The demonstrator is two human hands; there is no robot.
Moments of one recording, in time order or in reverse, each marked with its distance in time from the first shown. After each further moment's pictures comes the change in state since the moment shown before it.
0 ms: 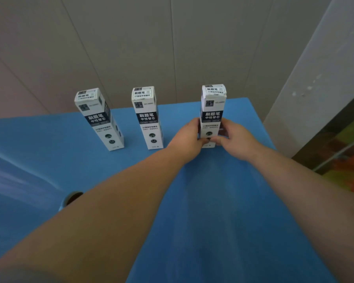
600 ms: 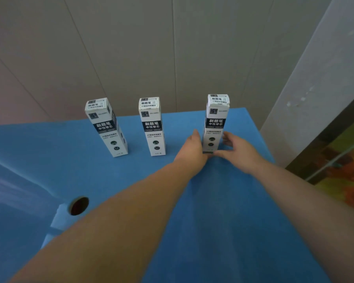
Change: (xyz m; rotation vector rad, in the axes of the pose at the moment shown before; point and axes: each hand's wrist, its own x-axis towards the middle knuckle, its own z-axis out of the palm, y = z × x) left_hand -0.011 0.004 0.012 0.099 -0.032 -0.160; right_hand -0.016 0.006 0.001 -0.031 0.020 0.209
